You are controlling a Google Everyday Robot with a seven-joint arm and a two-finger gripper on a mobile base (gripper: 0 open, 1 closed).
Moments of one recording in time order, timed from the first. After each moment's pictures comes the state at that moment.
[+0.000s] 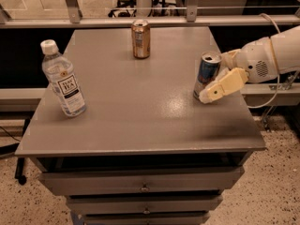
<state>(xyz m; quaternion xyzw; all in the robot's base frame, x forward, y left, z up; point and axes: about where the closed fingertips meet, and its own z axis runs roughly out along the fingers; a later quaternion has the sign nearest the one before) 0.535 -0.155 0.903 -0.46 0.76 0.29 0.36</state>
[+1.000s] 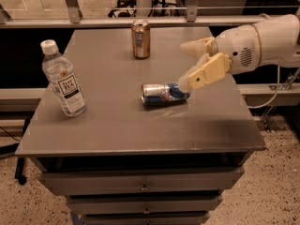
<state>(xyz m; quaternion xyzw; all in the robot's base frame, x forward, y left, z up) 0.496 -0.070 0.968 -0.48 0.66 0.44 0.39</state>
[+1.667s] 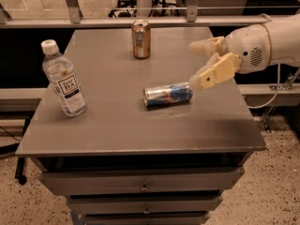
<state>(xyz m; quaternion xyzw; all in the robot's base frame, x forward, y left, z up) 0.503 -0.089 0.965 -0.48 0.66 0.42 0.39</state>
